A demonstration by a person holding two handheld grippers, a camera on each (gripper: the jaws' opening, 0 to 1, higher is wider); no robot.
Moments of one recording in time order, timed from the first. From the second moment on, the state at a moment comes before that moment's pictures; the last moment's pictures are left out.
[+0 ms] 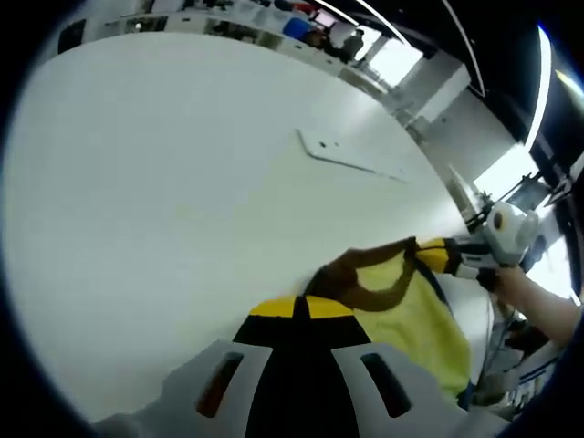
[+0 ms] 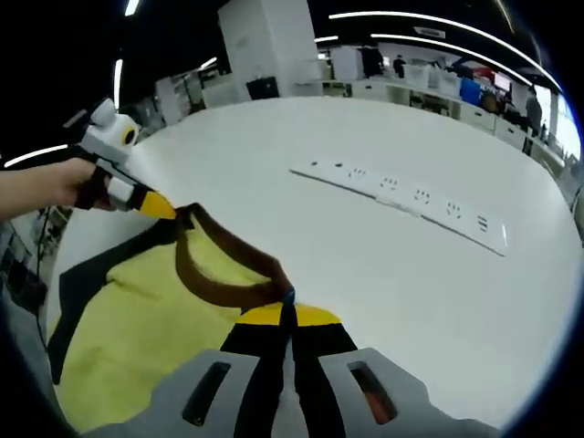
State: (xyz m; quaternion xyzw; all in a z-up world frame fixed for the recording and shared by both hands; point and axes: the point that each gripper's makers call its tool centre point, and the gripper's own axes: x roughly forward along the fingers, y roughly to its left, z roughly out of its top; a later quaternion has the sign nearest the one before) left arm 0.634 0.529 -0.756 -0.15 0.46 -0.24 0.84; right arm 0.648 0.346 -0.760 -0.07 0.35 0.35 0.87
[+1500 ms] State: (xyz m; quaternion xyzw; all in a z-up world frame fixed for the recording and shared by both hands) left arm 0.629 0.530 -0.736 -0.08 0.44 -0.27 0.85; right arm 0.652 0.344 -0.736 -0.11 0.31 0.34 0.88
